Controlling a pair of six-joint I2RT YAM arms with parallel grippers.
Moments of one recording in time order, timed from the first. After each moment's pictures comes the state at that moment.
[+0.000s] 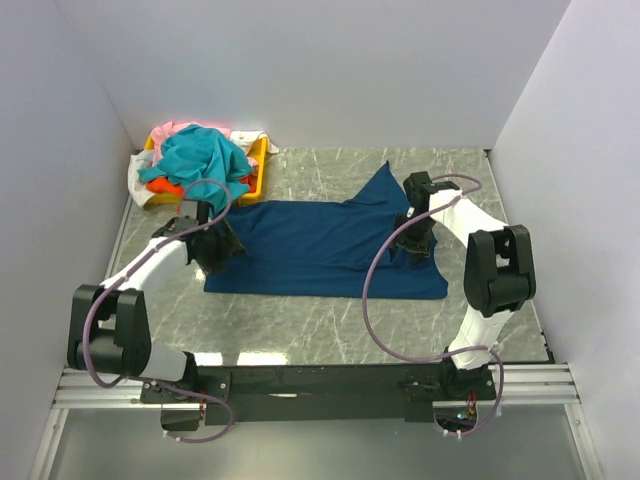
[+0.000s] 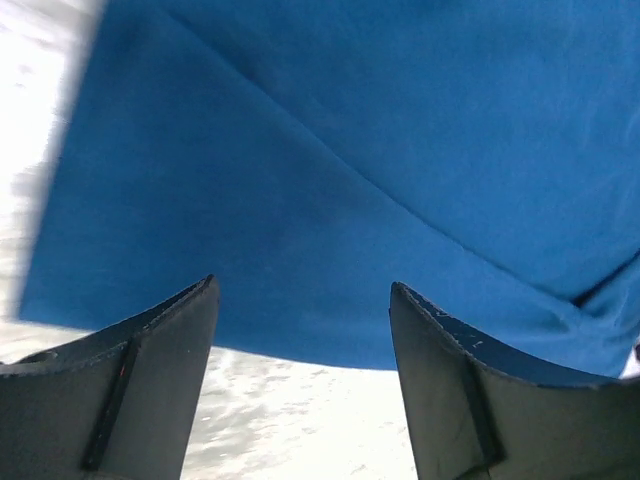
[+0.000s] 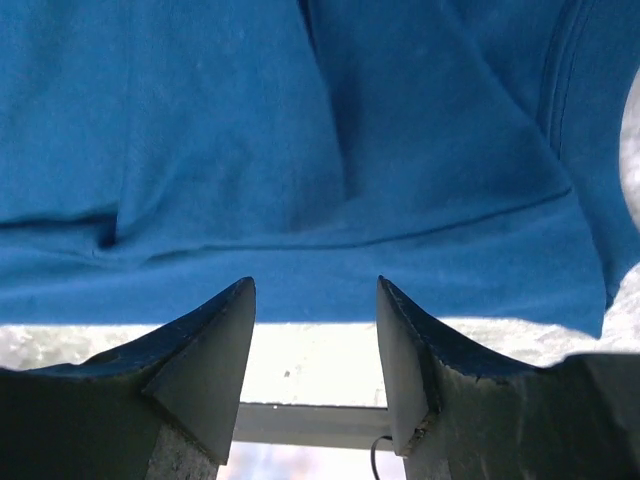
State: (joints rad) left arm -0.11 1.39 0.85 -0.47 0.12 -0.74; right arm 0.18 1.79 1.30 -0.97 -0.09 0.45
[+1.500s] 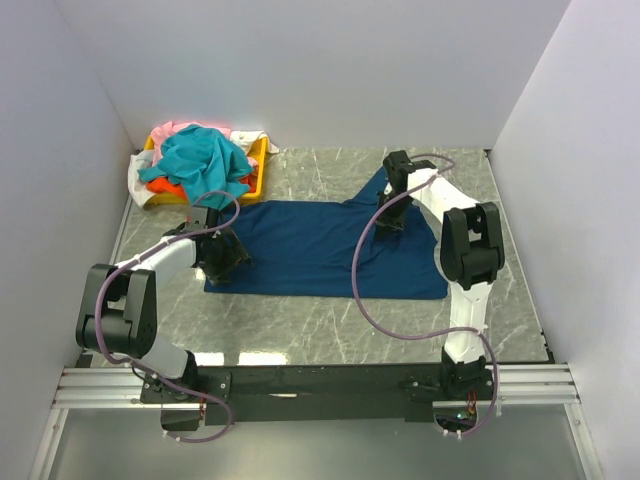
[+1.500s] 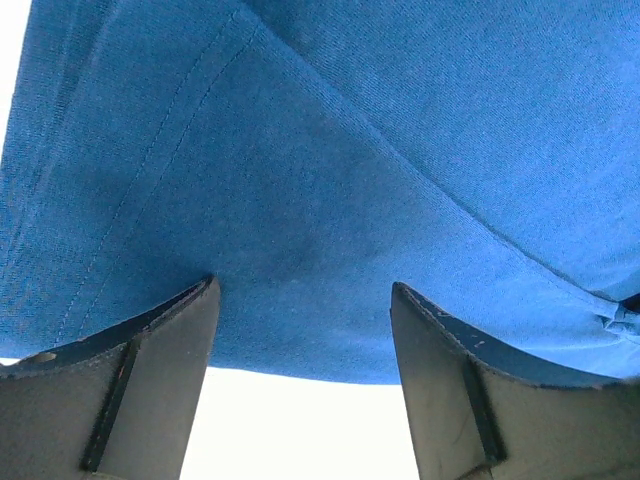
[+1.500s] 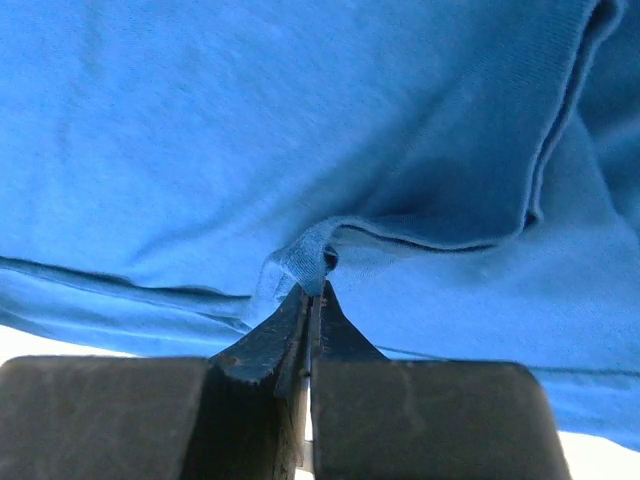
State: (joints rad) left arm -0.15 1.52 0.81 -0.43 0.15 -0.75; right arm 0.24 2.07 1.64 -0.96 -0.19 0.46
